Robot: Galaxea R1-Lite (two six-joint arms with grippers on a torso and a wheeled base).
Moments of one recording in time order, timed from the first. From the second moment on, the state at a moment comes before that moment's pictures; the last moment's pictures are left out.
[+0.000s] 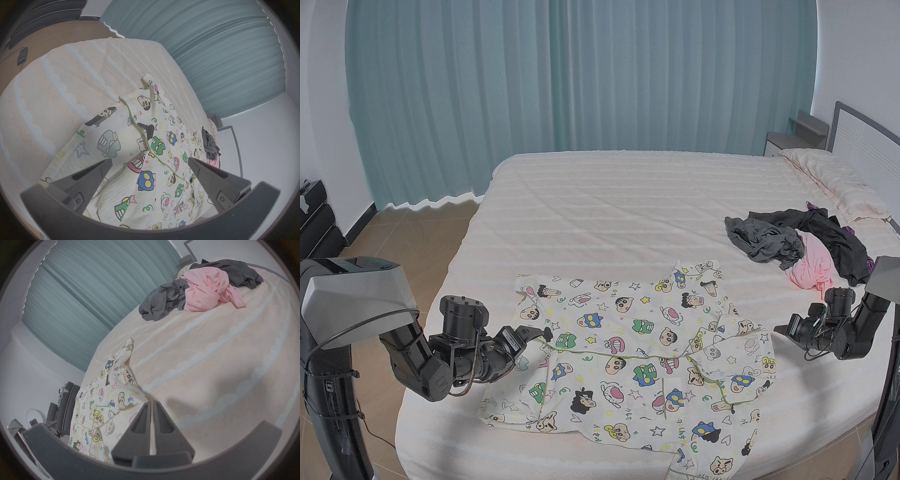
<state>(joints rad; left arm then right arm) -0.29 2.22 -0.62 -0.96 -0.17 -0.98 -0.25 2.39 -0.74 -0.97 0.49 0.39</state>
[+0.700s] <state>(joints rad) -0.29 2.22 -0.62 -0.96 -0.17 -0.98 -0.18 2.34 -0.60 -0.90 0.59 0.24</state>
